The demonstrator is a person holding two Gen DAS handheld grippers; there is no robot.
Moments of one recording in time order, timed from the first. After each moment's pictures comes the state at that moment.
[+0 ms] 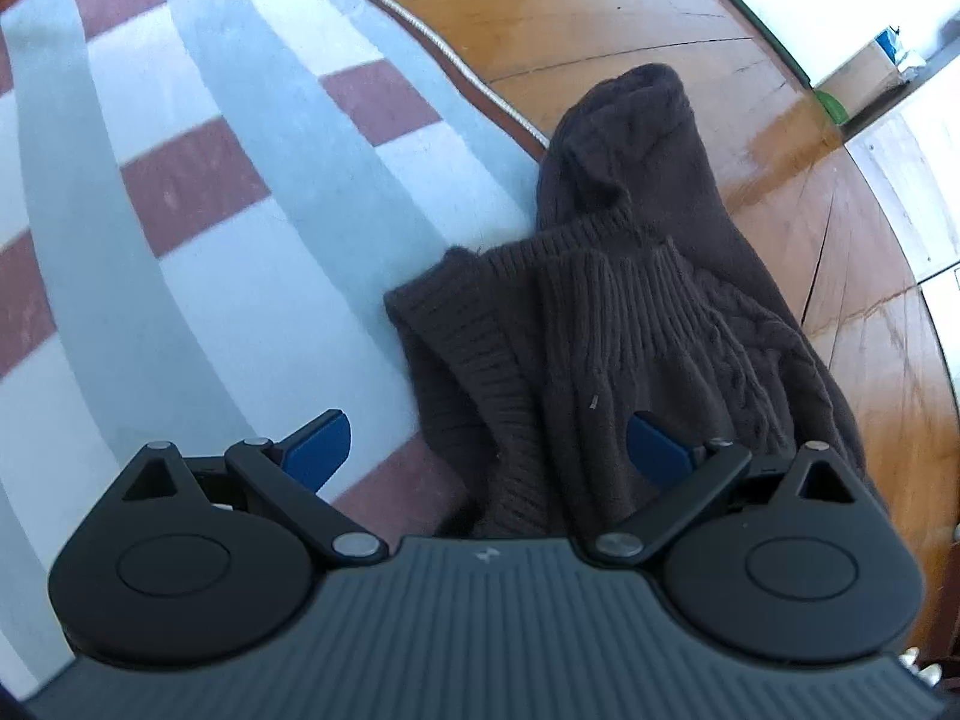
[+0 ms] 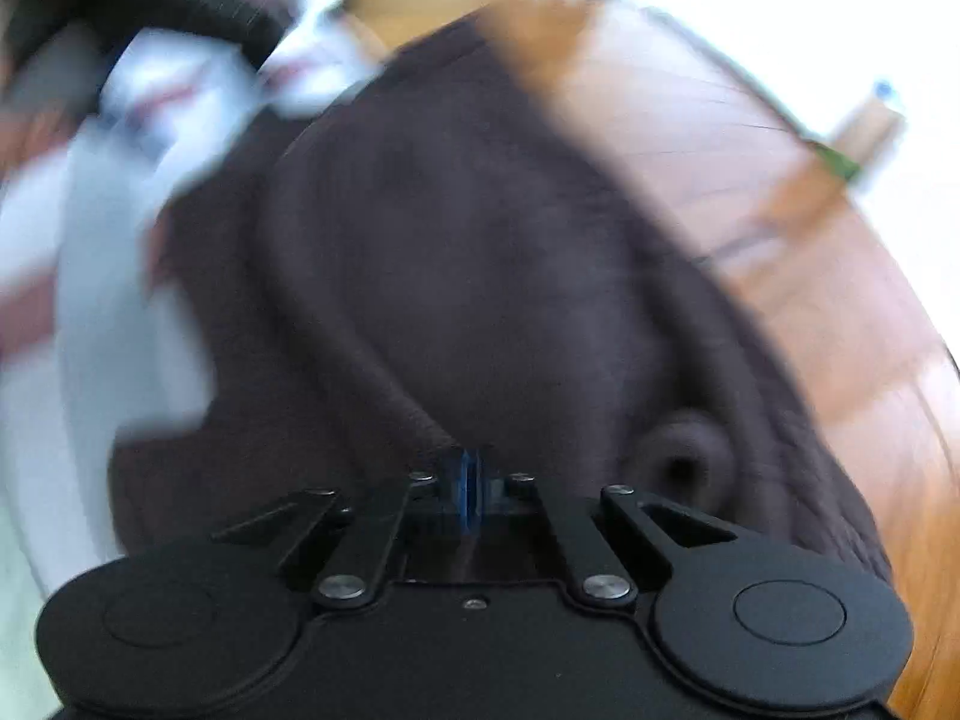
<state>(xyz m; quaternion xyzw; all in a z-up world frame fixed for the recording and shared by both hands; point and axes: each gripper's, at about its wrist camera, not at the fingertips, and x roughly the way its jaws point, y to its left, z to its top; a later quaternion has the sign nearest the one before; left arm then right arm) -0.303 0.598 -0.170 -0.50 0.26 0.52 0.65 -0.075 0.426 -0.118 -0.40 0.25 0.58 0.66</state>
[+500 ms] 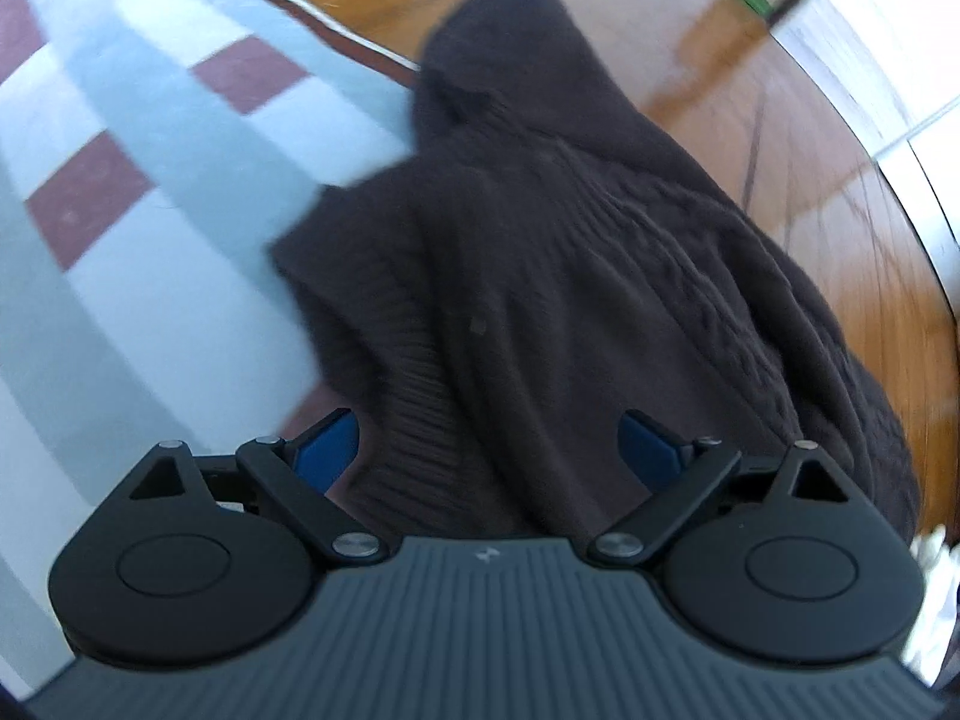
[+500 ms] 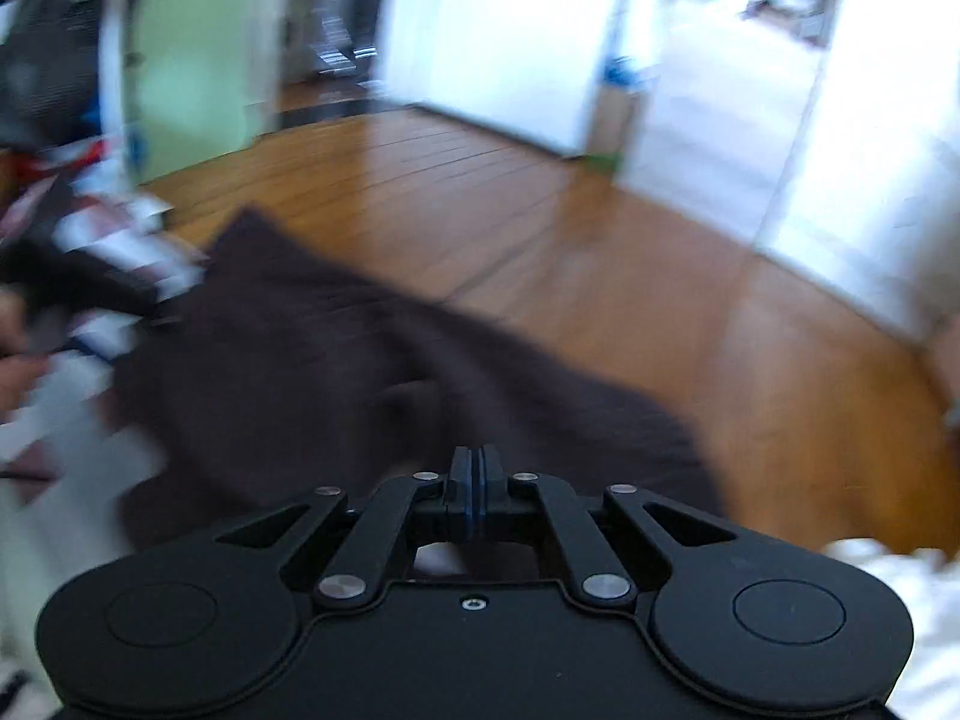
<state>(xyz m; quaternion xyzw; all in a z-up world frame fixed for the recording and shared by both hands) -0.251 0.585 -0.176 -0.47 0.33 0.43 0.70 -0.031 0.287 -0.038 -0.25 0.25 0.52 0.78</state>
